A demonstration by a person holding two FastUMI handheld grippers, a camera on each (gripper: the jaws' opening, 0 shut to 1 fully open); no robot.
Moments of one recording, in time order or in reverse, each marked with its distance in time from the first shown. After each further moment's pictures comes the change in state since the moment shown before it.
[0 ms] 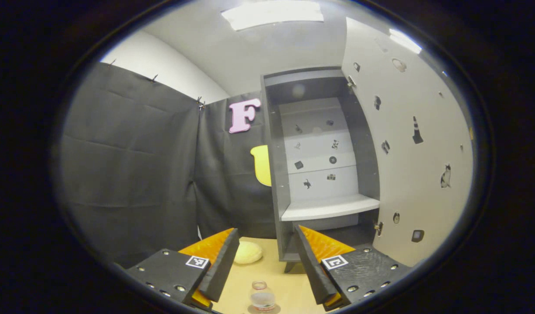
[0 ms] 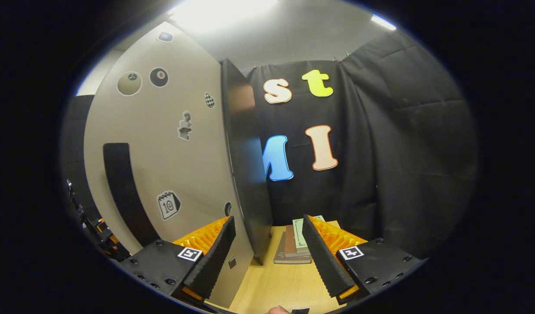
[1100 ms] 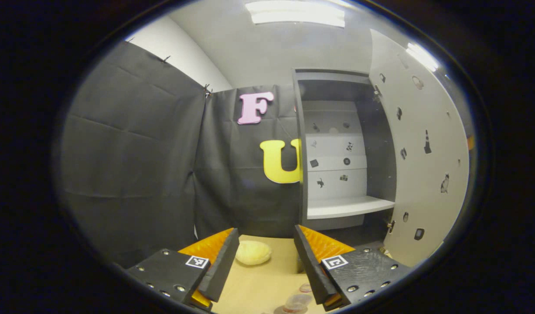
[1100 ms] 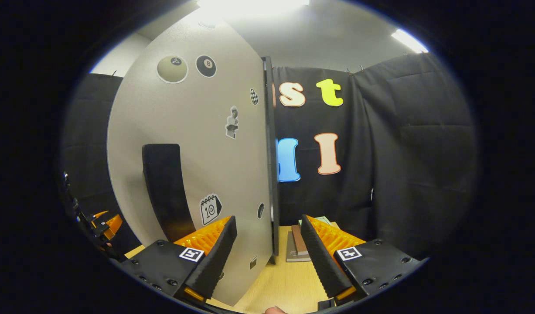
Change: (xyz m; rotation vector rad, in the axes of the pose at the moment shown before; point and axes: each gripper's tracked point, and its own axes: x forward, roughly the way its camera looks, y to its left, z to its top) left arm 0.033 0.140 -0.038 -0.092 0.033 -0.046; right arm -0.003 0.131 0.001 -0.078 0.002 -0.114
